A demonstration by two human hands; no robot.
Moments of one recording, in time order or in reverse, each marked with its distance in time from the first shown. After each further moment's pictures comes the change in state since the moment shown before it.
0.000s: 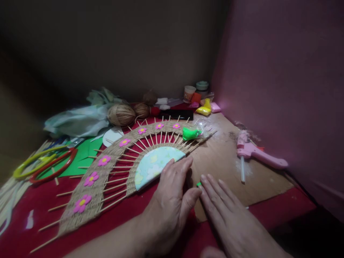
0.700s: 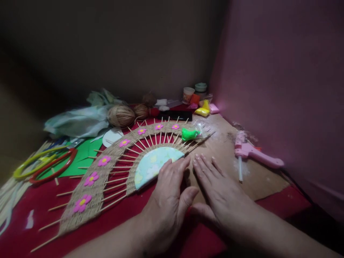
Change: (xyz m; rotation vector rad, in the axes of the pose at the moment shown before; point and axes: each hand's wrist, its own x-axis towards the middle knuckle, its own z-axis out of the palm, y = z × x) left_hand 0.000 0.002 -0.002 0.003 0.030 0.003; right_hand 0.031 0.021 0.008 0.093 -0.119 0.167
